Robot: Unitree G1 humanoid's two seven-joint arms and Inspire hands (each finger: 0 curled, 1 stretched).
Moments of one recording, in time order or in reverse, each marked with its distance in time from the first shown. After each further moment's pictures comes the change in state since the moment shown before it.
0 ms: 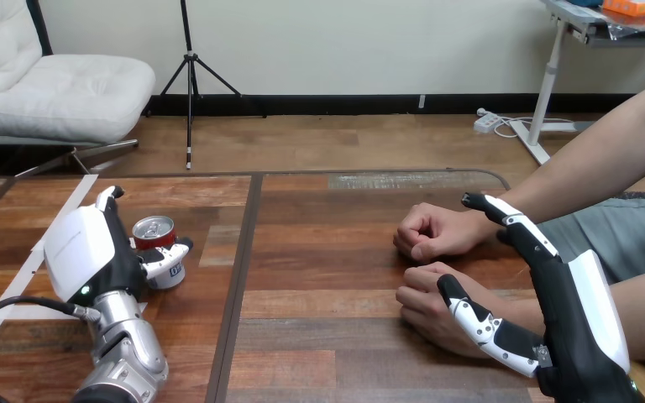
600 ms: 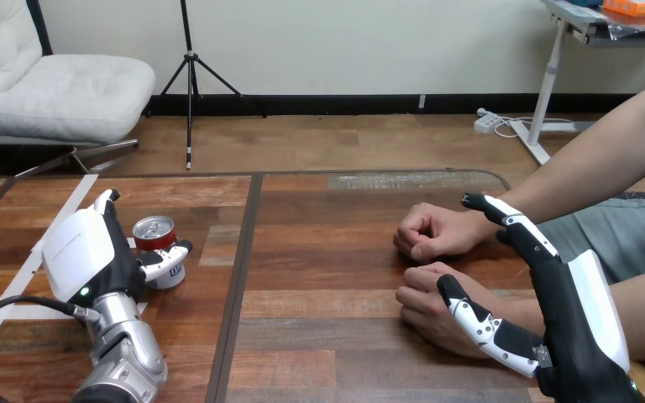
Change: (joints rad) left arm 0.000 0.000 -0.006 0.000 0.005 0.034 -0.010; right arm 0.000 -0.001 0.000 0.000 -0.001 -0.001 0.000
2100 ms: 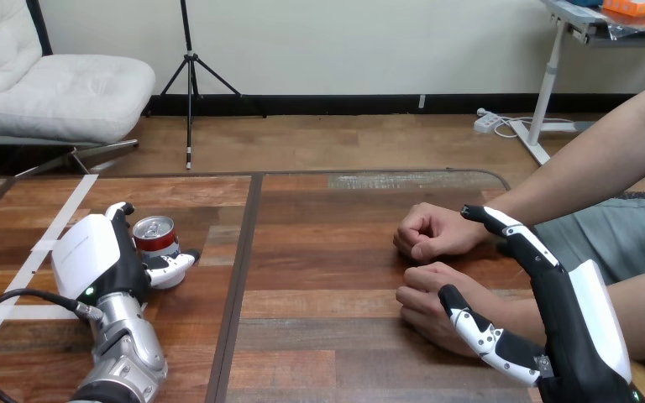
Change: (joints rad) left arm -0.012 -0.002 0.006 0.009 -0.005 0.016 -0.087; right arm 0.029 -0.004 0.000 0.000 0.000 -0.007 0.000
